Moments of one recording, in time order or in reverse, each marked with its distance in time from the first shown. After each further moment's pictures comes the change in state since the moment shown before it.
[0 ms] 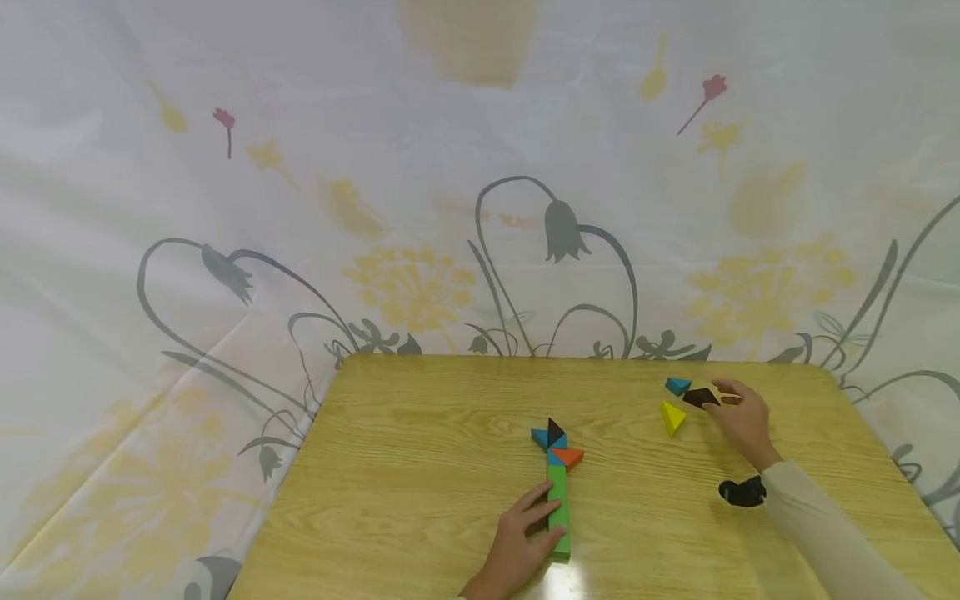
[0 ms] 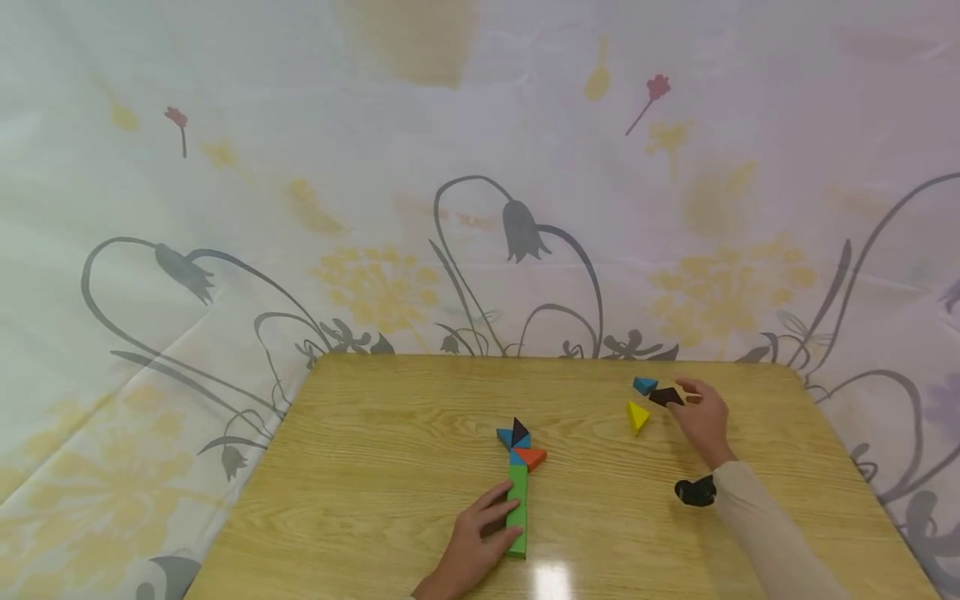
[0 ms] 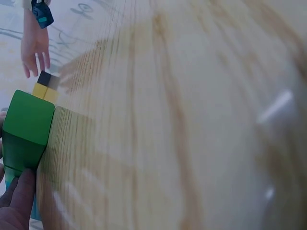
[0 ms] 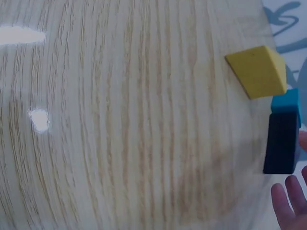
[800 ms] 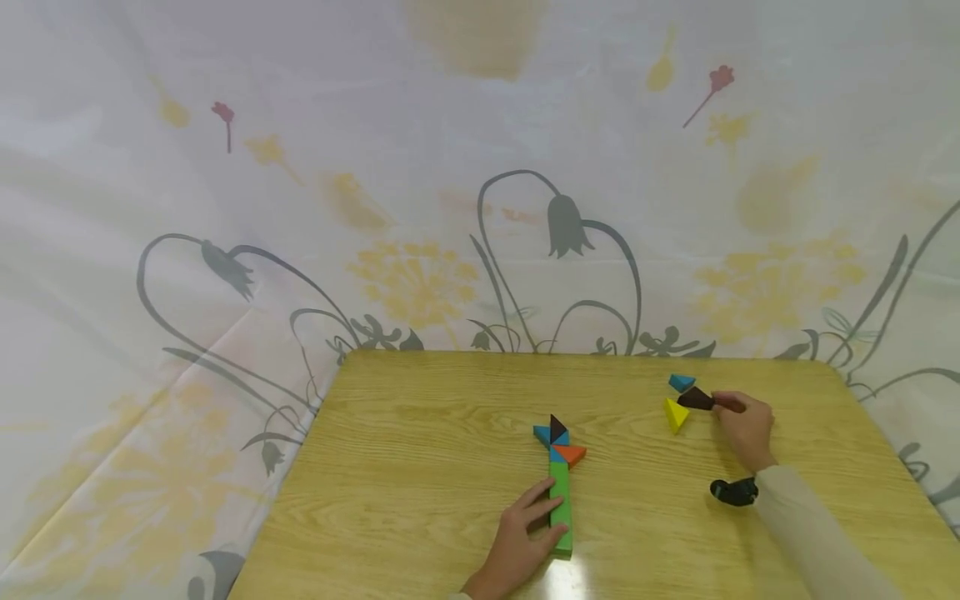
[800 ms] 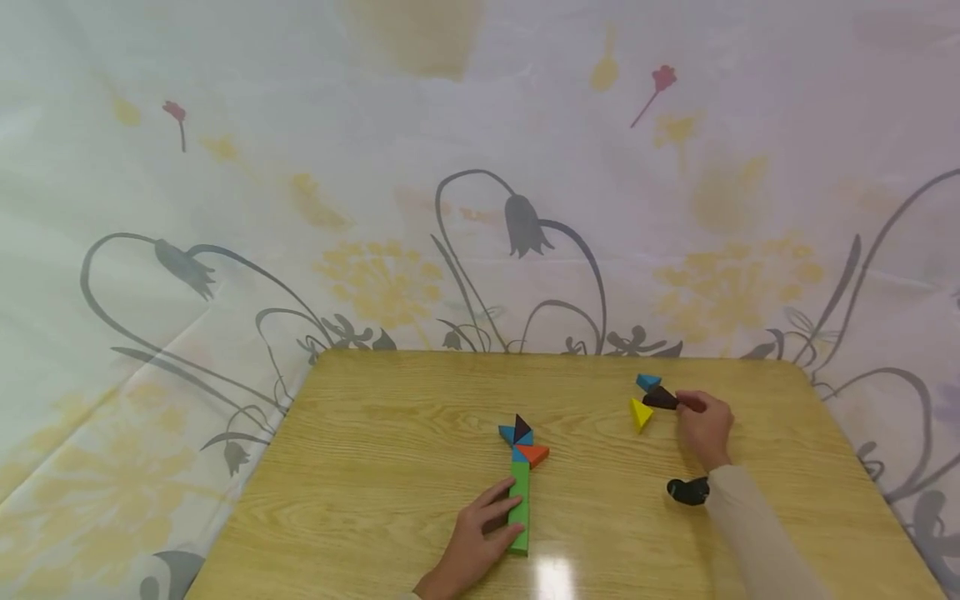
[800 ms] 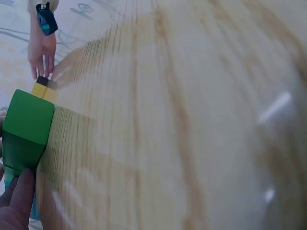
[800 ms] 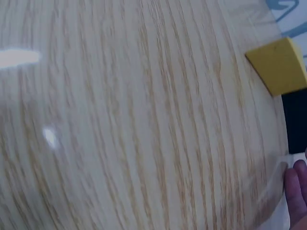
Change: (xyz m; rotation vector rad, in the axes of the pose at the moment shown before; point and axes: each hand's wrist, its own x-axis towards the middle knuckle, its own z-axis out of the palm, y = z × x) left_hand 0.000 0.002 0.000 0.030 0.020 0.032; right_hand -0.004 0.017 0.015 0.032 0.146 0.125
